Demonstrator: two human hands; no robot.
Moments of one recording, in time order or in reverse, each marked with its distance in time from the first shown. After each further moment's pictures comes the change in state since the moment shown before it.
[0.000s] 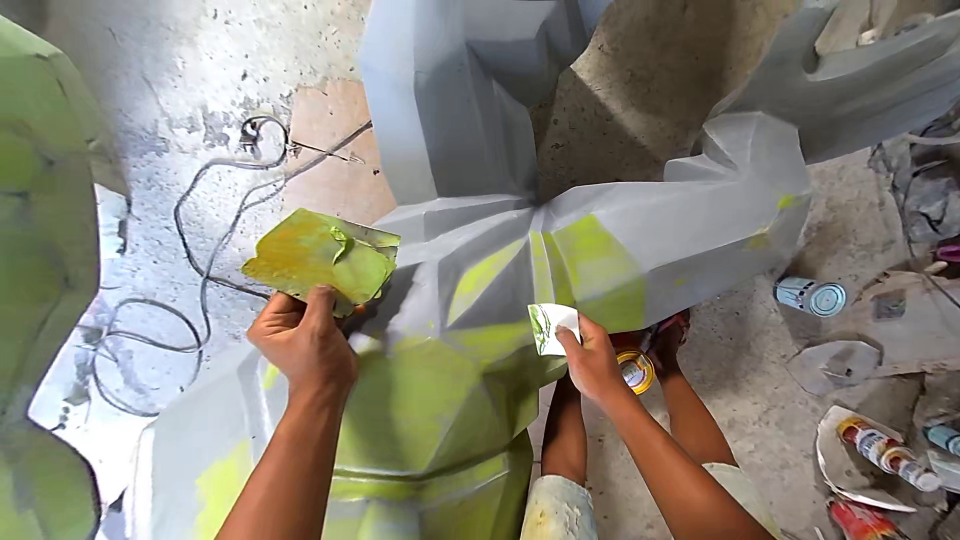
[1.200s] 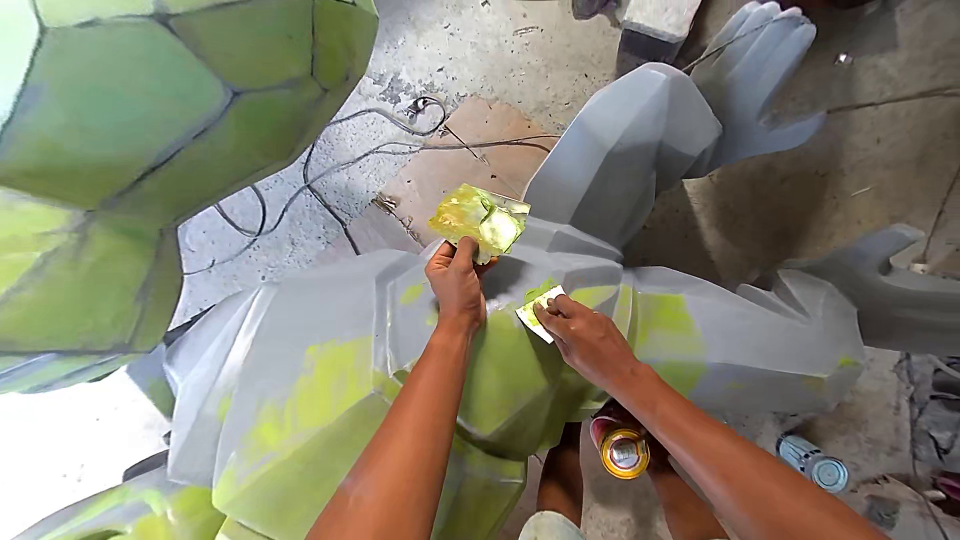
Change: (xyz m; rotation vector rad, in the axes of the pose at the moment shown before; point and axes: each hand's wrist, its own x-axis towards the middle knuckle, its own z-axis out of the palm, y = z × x) left_hand 0.009 0.007 -0.009 -0.639 0.326 -0.284; right_hand 0.042 -0.106 0.109 -1.113 -0.561 -1.000
